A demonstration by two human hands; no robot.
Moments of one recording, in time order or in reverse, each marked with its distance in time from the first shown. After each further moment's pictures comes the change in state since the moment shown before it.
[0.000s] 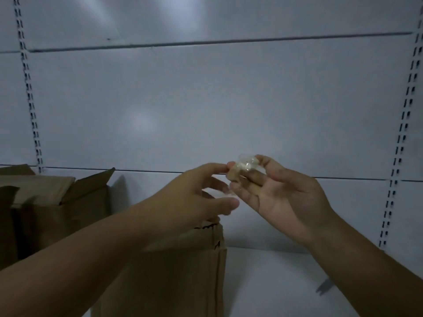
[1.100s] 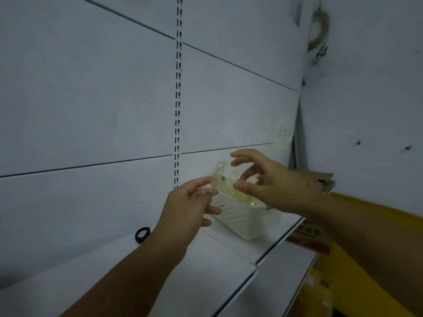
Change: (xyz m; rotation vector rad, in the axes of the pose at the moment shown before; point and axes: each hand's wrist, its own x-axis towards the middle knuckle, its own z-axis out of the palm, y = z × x) left_hand 0.035 0.077 0.234 -0.682 -0.444 0.026; right_hand -0.224 -0.153 -0.005 -1.881 0.920 0.200
